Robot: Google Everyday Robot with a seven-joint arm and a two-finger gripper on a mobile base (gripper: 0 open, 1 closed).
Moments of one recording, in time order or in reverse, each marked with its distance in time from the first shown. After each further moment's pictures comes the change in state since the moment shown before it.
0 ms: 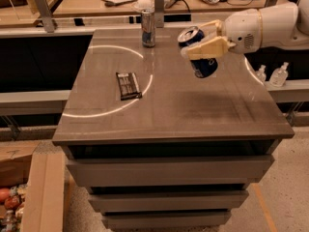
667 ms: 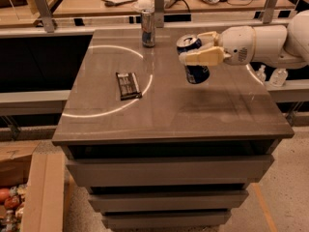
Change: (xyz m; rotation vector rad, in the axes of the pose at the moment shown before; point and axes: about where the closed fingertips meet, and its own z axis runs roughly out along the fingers) arm 0.018 -0.008 0.009 -0.034 -0.156 0.045
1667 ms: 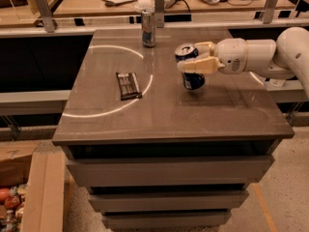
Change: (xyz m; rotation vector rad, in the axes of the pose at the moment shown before) arm 0.035 -0.018 0.009 -0.006 -0.044 0.008
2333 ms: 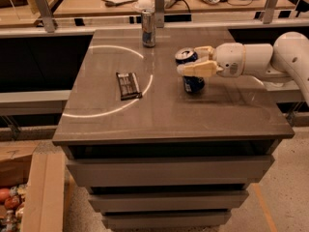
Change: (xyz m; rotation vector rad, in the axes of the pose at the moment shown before) arm 0.019 -0.009 0.000 0.026 0.023 0.019
